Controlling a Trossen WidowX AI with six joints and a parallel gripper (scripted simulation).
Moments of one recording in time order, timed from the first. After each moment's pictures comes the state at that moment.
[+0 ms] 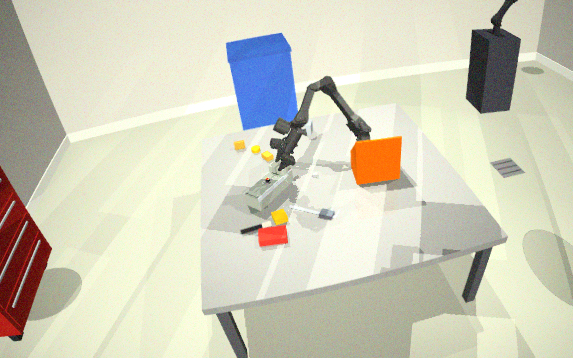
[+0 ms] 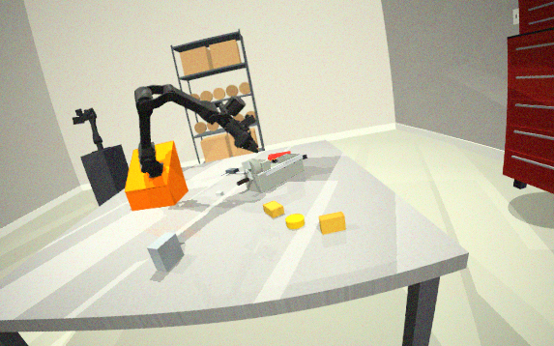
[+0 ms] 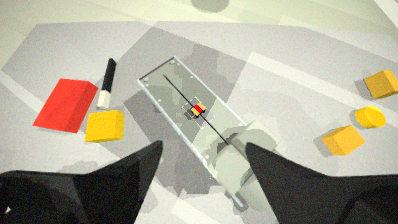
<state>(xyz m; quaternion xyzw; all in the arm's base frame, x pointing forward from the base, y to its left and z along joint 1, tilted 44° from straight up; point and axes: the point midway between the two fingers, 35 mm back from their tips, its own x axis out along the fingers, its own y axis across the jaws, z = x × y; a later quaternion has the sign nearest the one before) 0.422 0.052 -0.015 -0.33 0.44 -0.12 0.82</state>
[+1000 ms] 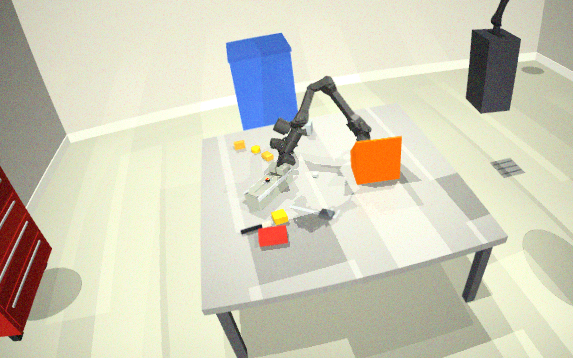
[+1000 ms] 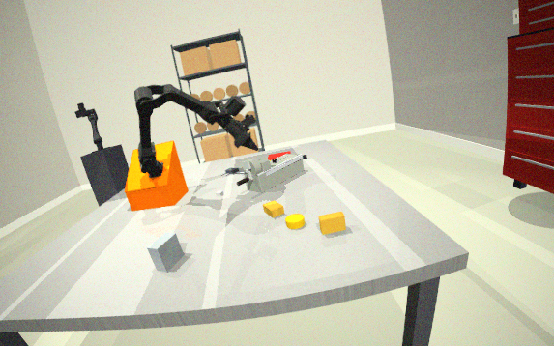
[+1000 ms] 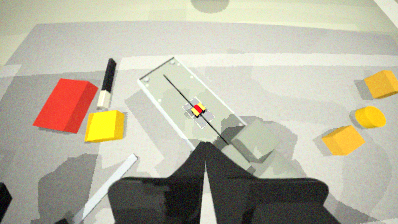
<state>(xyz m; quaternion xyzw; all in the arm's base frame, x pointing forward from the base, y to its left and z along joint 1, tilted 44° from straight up) 0.422 0.052 -0.015 -0.33 0.44 -0.12 0.82</state>
